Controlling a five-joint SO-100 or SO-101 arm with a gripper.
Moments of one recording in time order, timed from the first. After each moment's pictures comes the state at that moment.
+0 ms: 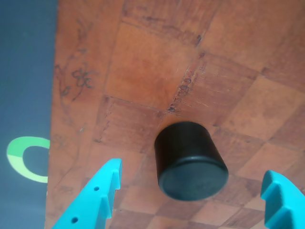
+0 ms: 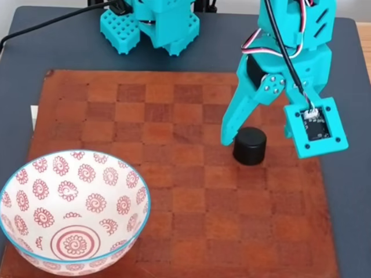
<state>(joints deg) -36.6 76.6 97.4 73.3 106.7</state>
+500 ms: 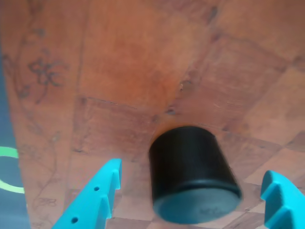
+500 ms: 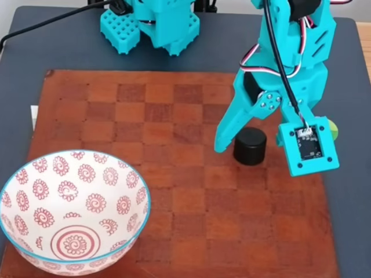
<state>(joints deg) -35.7 72.7 97.3 73.4 106.7</state>
